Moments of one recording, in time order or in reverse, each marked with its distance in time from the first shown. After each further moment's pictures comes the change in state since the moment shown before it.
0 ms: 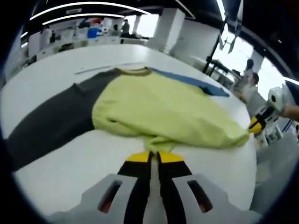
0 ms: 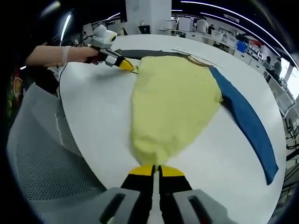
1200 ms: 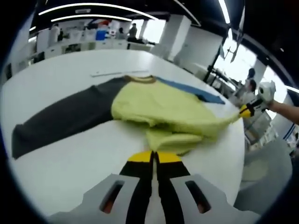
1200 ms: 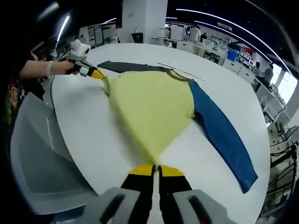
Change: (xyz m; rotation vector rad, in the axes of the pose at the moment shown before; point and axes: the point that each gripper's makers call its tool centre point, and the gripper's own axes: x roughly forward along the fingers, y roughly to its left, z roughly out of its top) left arm -0.078 -0.003 -0.009 -0.064 -0.054 0.030; right arm -0.043 -0.046 0.029 -0.003 -0.075 -0.102
